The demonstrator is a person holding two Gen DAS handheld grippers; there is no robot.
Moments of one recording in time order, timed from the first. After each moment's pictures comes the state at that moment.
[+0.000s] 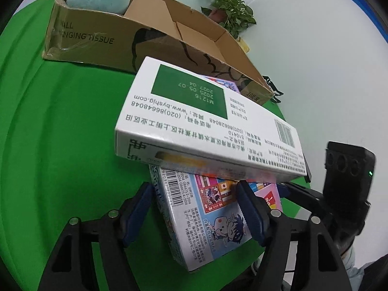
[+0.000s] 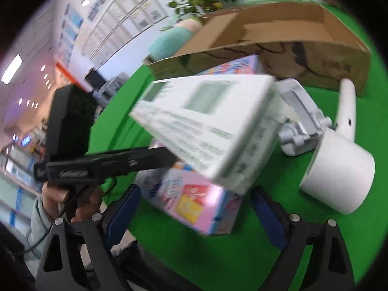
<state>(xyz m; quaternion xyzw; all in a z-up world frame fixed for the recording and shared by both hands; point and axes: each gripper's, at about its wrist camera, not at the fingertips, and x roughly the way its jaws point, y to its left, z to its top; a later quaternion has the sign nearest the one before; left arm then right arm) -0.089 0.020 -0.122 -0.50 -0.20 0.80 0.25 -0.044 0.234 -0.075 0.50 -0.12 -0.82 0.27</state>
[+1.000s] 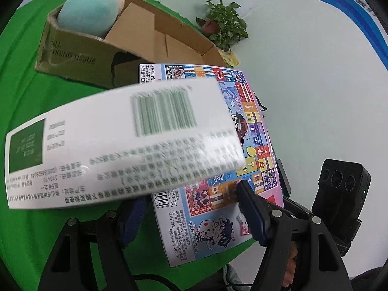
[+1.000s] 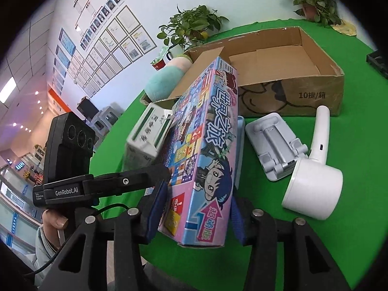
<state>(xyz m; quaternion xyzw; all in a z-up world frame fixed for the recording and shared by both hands) -0.082 0.016 -0.087 -0.48 -0.25 0.80 0.28 -0.035 0.239 -0.036 0.43 -0.15 -0.86 0.23</state>
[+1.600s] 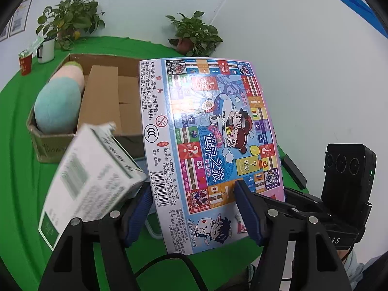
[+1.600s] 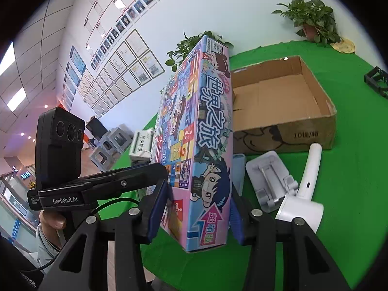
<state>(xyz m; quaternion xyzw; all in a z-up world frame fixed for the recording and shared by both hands) -0.066 0.061 0.017 -0.41 -0.11 0.86 0.28 -0.037 0.261 0.004 0.36 -0.17 -0.89 0.24</state>
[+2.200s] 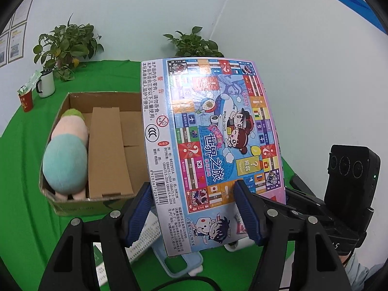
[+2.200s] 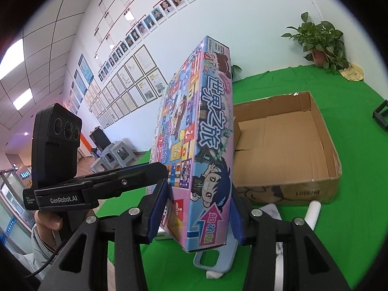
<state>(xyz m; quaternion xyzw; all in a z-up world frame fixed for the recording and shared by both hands) -0.125 0.062 0.084 -0.38 -0.07 0.88 0.27 -0.090 0.270 0.035 0.30 -0.16 -0.91 0.25</state>
